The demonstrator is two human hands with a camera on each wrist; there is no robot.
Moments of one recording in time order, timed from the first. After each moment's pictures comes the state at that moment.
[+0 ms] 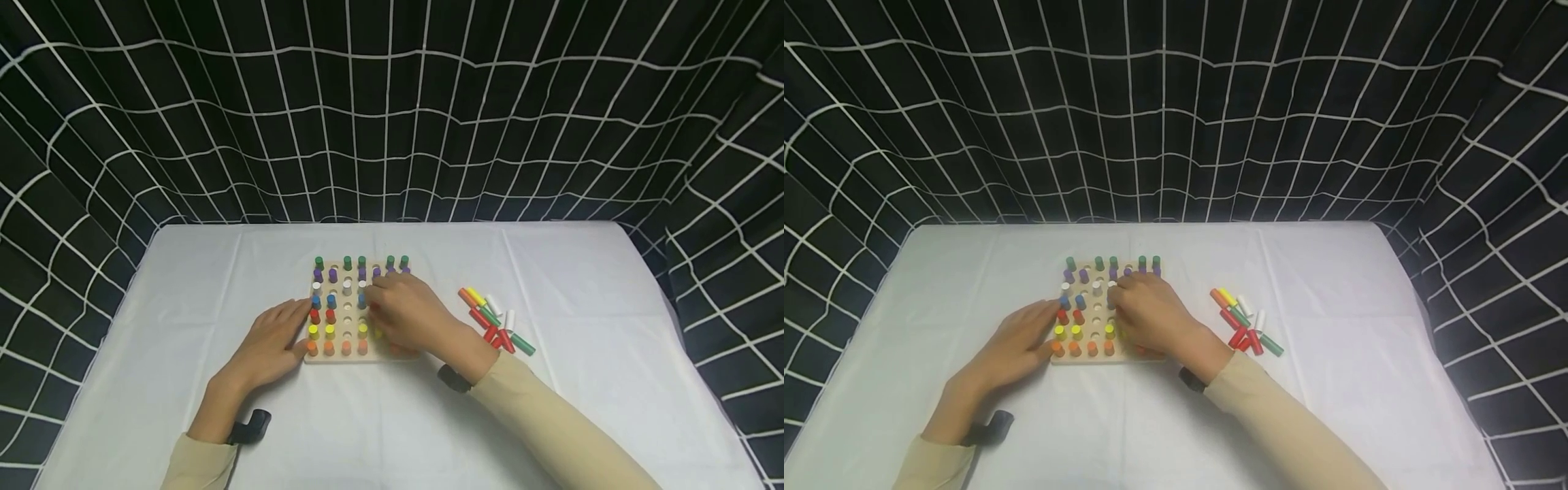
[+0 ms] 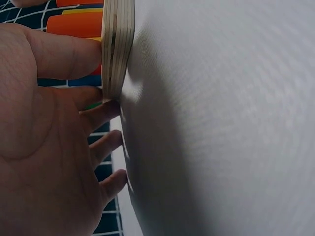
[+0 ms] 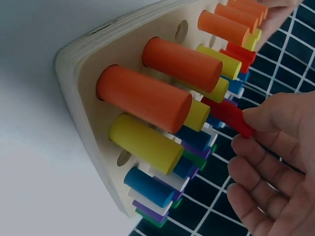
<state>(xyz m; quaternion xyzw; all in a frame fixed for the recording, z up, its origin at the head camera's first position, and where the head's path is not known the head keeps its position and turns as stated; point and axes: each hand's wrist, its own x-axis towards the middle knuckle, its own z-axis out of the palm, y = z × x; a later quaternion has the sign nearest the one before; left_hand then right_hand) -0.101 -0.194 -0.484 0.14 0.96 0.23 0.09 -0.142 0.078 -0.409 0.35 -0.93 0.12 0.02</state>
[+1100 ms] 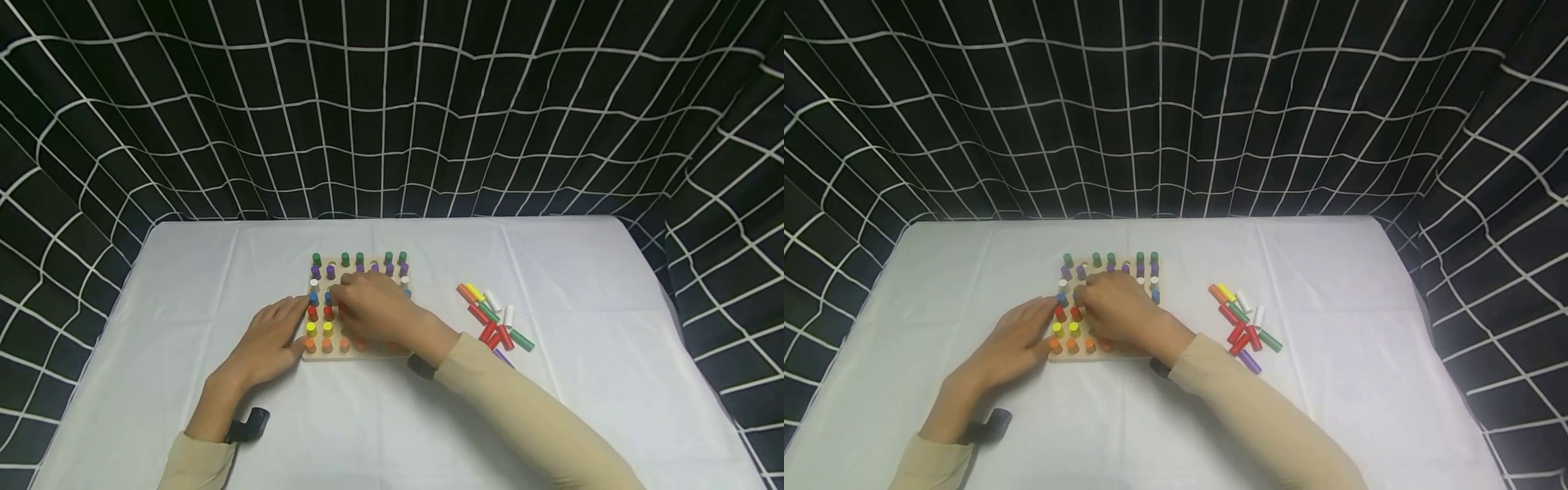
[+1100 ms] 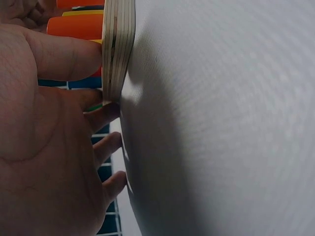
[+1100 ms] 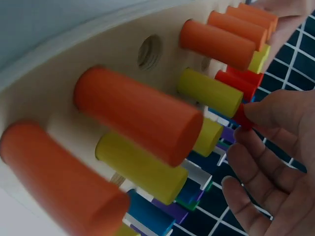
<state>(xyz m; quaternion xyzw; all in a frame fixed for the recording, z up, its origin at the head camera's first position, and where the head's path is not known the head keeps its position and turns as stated) -0.102 -0.194 -0.485 0.15 0.96 0.22 0.09 -0.155 0.037 -0.417 0.40 -0.91 0.09 -0.02</state>
